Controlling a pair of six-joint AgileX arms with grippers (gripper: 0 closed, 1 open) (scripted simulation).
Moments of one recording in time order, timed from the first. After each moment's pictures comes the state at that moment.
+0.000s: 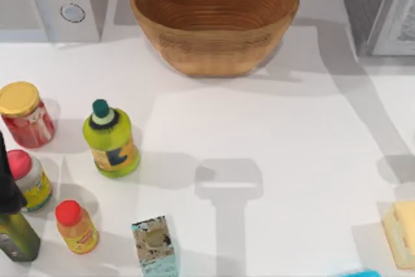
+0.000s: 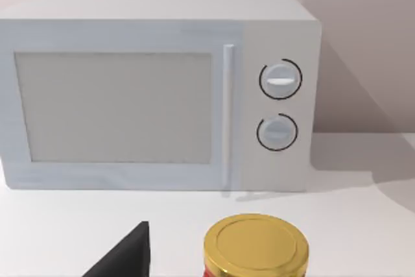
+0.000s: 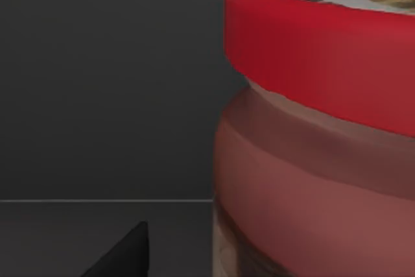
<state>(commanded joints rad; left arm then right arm) 0.00 0.00 0.00 0.00 0.00 0.00 0.29 1.61 1.98 -0.38 0.32 0.02</state>
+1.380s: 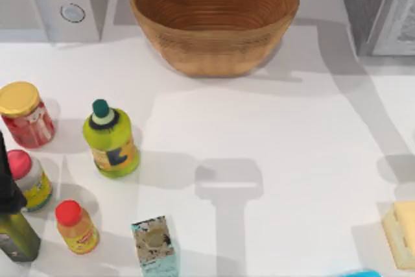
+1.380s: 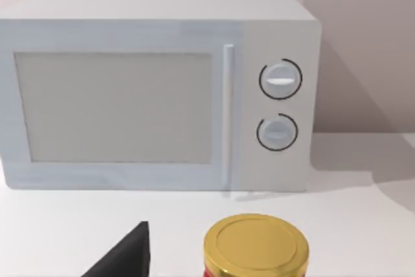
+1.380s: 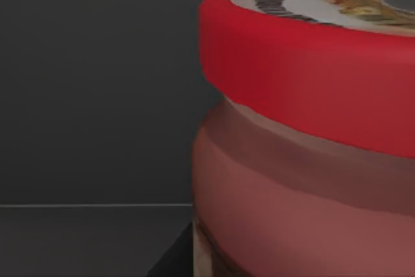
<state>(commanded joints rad) 0.00 0.00 0.00 0.00 0.00 0.00 0.29 1.61 1.98 -0.38 0.32 0.02</state>
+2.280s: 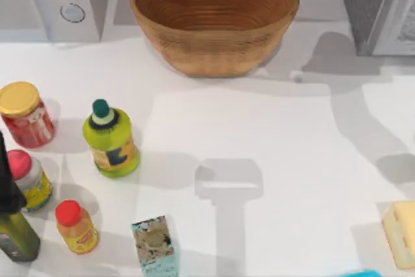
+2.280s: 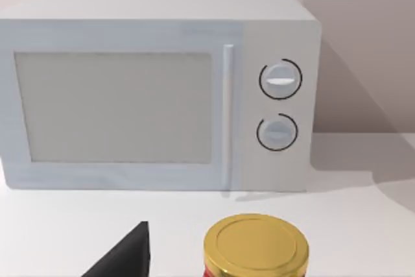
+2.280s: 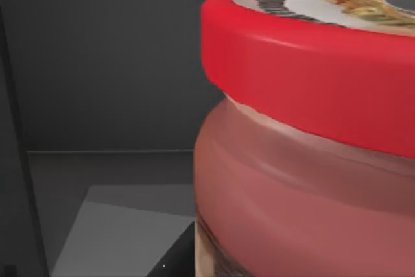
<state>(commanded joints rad) 0.00 0.00 0.00 0.00 0.00 0.00 0.66 1.29 2.07 -0.80 0.68 0.03</state>
